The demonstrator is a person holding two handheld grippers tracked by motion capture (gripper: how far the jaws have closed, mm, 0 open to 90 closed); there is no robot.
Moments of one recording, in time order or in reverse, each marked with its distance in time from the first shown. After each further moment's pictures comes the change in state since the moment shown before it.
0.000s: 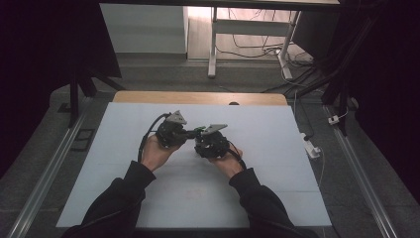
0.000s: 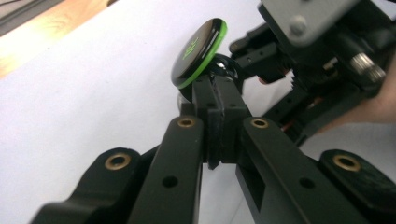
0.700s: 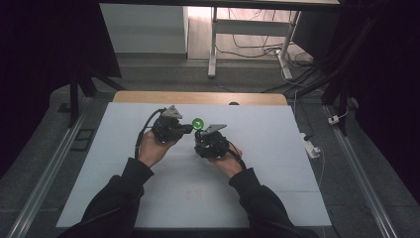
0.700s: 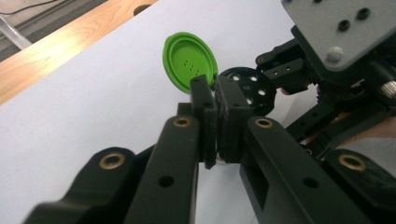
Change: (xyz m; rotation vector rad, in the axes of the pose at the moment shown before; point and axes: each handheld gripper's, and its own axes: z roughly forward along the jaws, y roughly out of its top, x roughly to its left) left arm 0.008 0.001 -0.010 -0.022 0.045 -0.029; right arm 0.001 0.001 0.000 0.007 -0.006 -0.012
